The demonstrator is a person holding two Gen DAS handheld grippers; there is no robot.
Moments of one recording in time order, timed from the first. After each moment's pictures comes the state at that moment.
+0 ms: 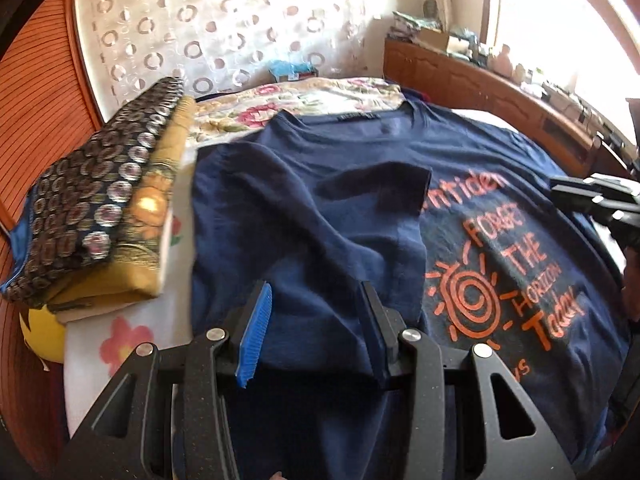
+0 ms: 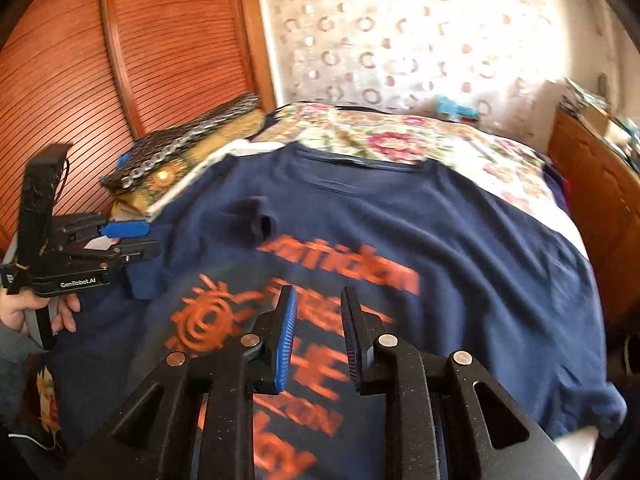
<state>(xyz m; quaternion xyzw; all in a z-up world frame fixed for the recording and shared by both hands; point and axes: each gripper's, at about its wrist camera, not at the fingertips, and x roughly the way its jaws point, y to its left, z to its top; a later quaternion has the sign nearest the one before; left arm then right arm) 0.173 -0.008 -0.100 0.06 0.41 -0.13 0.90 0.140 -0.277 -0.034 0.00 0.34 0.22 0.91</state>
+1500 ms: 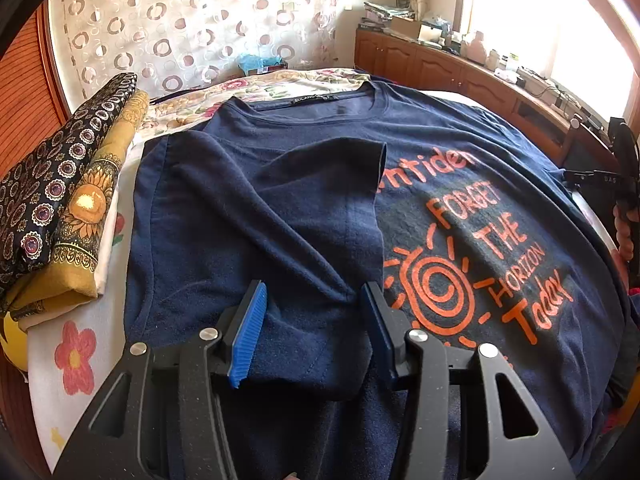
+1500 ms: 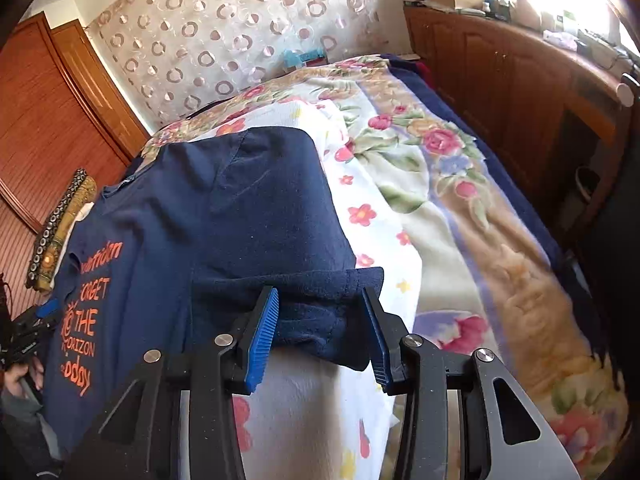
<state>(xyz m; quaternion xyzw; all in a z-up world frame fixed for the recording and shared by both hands) 0.173 -0.032 -0.114 0.07 0.42 -0.18 0.89 0.126 -0.483 -0.068 0.17 0.42 0.06 0.89</state>
